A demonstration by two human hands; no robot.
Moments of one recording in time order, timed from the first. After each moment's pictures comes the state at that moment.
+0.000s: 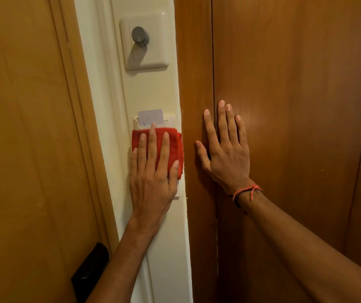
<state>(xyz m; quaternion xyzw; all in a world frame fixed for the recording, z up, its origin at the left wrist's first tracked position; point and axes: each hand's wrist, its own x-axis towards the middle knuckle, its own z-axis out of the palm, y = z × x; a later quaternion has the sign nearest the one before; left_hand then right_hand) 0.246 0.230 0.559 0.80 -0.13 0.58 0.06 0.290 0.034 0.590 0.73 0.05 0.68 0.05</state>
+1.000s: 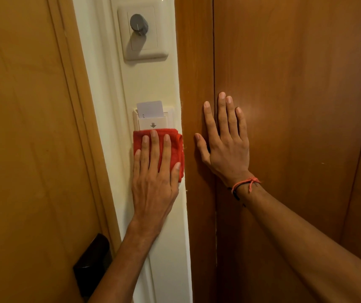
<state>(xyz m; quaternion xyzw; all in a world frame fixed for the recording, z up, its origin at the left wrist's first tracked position) 0.236 0.226 0.543 0.84 -0.11 0.53 0.03 0.290 0.036 0.591 0.73 0.05 0.68 0.05</state>
